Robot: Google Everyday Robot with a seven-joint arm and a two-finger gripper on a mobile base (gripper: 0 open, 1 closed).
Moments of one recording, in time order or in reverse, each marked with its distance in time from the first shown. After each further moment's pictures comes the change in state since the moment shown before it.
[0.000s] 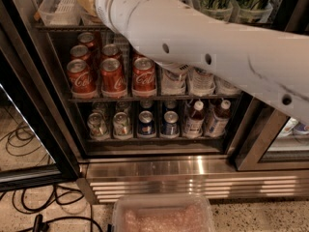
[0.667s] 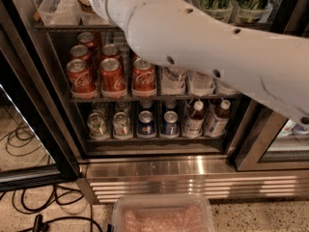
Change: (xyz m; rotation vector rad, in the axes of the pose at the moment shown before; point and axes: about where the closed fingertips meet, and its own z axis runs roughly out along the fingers) arm -0.038 0.006 -0.020 -0.017 -0.085 0.002
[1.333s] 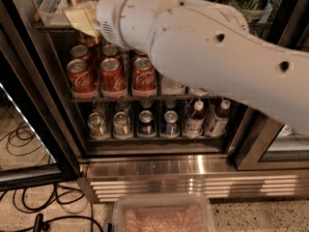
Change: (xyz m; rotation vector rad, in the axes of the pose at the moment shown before) arm 0.032 0.034 -0.048 -0.153 0.175 -0.027
